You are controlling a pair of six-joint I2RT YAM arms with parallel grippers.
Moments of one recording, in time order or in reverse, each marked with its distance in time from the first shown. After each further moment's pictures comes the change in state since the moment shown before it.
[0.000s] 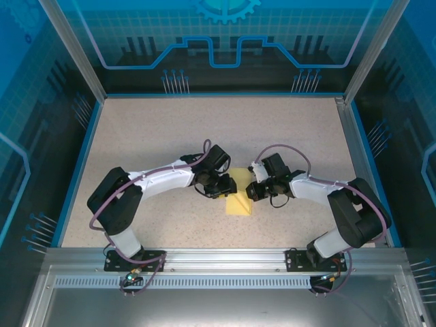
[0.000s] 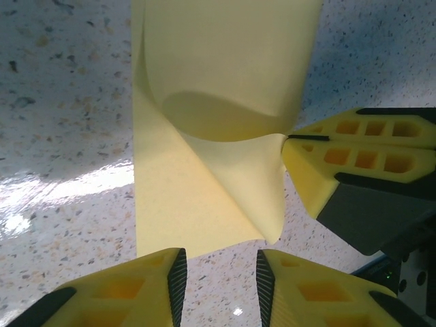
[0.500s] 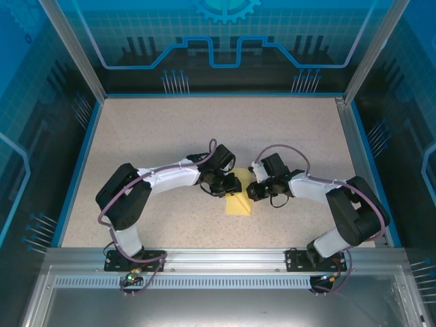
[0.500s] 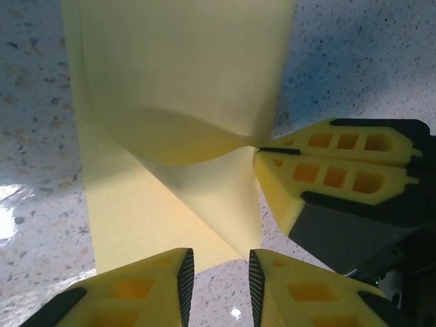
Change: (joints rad) left arm -0.011 0.074 0.043 0.055 0.024 -0.010; right arm 0.000 0.020 0.008 -0.008 0.024 0.000
